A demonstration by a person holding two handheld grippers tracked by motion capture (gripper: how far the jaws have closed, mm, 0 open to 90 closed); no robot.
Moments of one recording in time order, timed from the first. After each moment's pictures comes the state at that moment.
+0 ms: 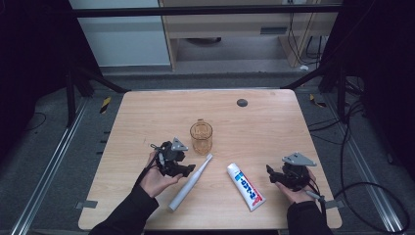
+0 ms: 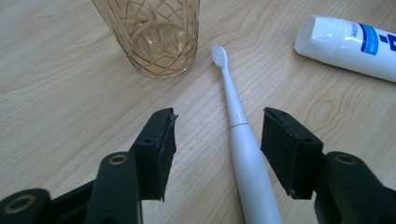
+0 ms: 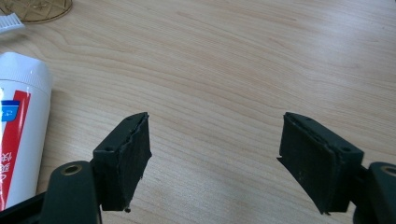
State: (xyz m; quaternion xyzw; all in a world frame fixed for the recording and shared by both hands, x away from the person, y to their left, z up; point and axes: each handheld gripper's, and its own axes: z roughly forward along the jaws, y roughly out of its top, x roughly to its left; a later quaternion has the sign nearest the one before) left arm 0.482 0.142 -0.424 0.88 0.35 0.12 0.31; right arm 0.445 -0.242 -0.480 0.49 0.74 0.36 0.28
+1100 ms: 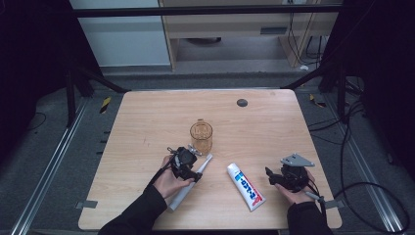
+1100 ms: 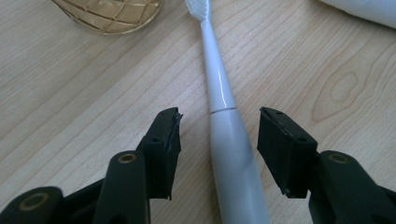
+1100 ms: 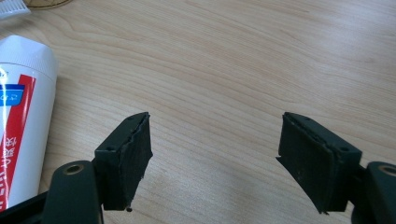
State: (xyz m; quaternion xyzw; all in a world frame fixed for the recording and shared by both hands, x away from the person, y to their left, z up) left arm 0.494 0.110 -0.461 0.90 0.36 0.07 0.22; right arm 0.445 -0.241 -0.484 0.48 0.75 0.35 0.27
